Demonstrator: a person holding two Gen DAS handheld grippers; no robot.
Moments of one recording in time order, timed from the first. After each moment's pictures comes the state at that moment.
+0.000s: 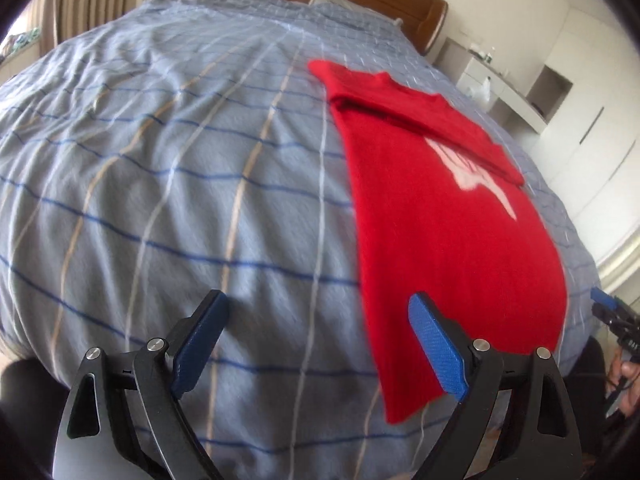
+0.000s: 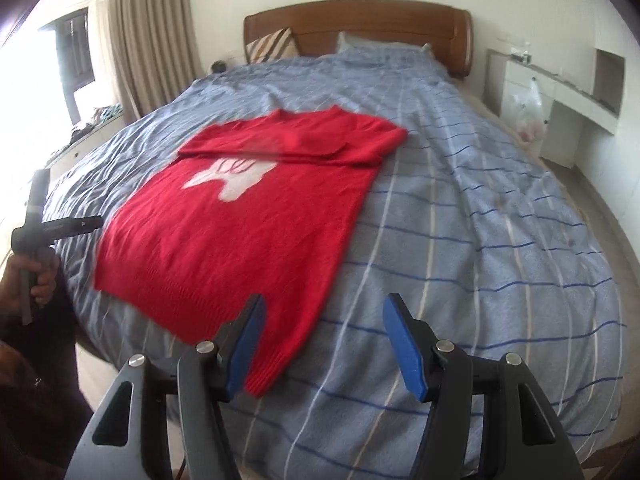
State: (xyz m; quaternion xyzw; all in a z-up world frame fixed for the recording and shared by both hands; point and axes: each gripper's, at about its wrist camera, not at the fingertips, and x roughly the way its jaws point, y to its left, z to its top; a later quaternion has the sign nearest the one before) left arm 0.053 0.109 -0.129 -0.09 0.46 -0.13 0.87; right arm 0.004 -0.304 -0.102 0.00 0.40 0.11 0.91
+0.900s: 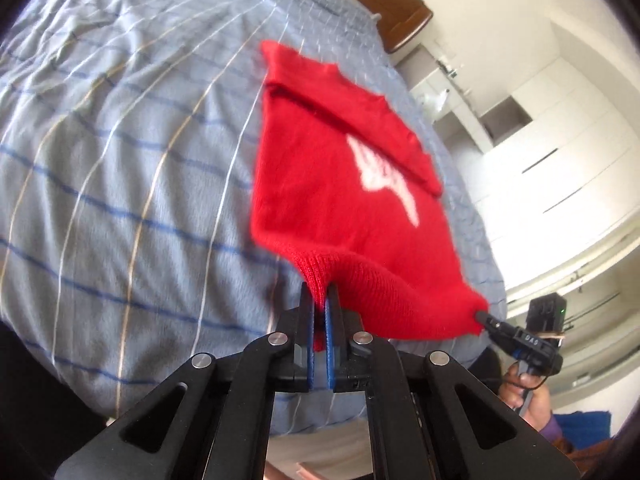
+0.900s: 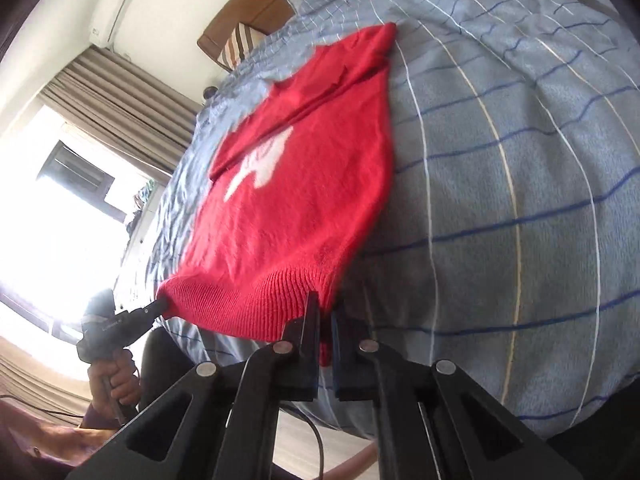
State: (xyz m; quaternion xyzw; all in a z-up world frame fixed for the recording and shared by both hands) left arm 0.056 0.116 -0.085 -0.24 0.48 -0.23 0.81; right arm 0.024 -0.328 -0.144 0.30 0.45 0.17 0.82
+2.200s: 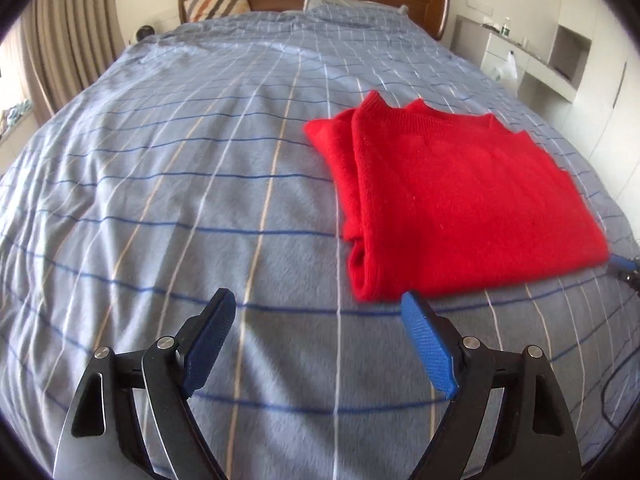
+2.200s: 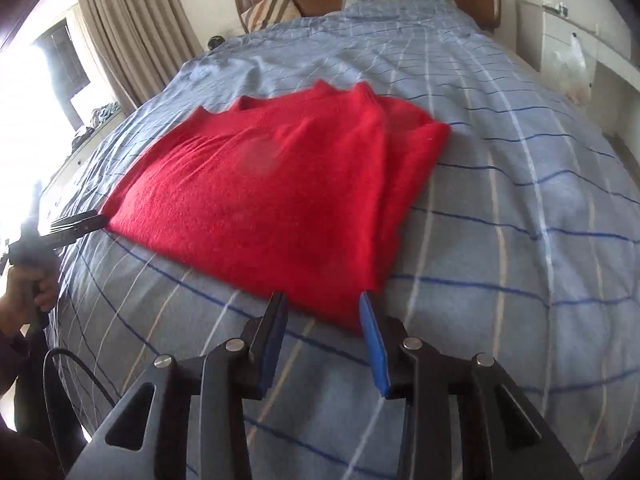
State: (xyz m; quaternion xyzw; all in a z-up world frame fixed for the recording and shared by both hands) left arm 0.203 0.073 -0.101 0.01 0.44 -0.08 0.90; right arm 0.210 -0.336 -0.141 0.04 0.45 0.13 0.88
